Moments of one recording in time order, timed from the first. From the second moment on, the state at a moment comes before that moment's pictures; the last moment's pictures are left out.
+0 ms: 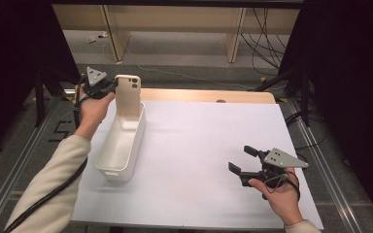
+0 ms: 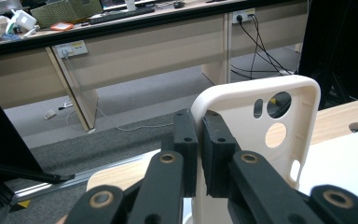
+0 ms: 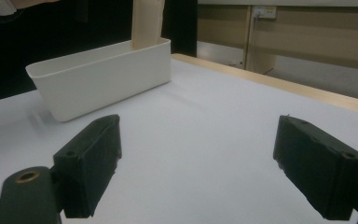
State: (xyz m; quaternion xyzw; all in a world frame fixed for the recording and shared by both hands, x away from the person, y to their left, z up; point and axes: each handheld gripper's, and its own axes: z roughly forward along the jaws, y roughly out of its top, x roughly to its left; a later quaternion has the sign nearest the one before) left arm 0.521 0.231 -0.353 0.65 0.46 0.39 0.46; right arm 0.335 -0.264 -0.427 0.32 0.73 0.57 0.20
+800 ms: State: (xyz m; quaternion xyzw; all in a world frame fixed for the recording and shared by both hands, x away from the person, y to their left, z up) left arm 0.528 0.238 -0.357 0.68 0.43 0.41 0.43; right arm 0.336 -0.263 -0.428 0.32 0.73 0.57 0.19
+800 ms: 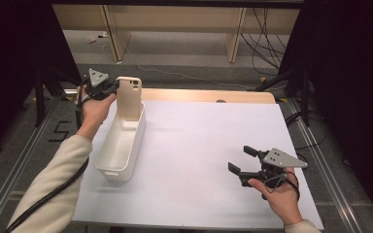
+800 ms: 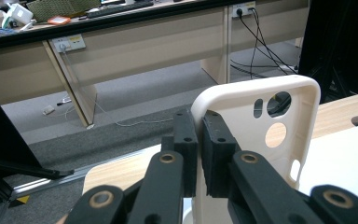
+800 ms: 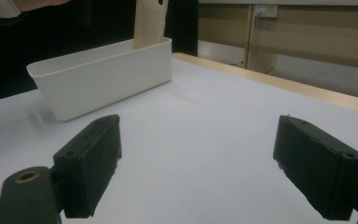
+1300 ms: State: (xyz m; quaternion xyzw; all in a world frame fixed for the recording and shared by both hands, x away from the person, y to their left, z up) left arm 0.530 0.237 -0.363 0.68 0.43 0.41 0.42; right arm 0.336 -0.263 -0.428 0.32 0.73 0.58 0.19
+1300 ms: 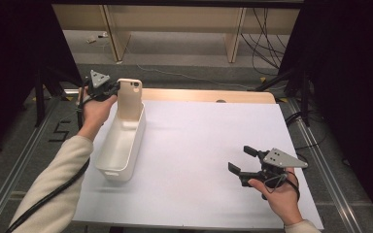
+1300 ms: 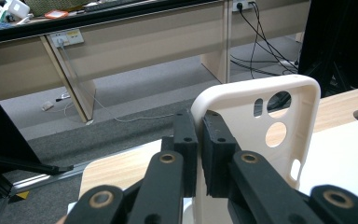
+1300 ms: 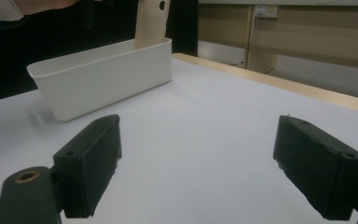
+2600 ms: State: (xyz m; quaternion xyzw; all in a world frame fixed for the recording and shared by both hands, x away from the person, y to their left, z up) left arm 0.533 0.232 -0.382 0.66 0.48 0.38 0.44; right arm 0.336 -0.264 -0.428 0.32 0.73 0.57 0.20
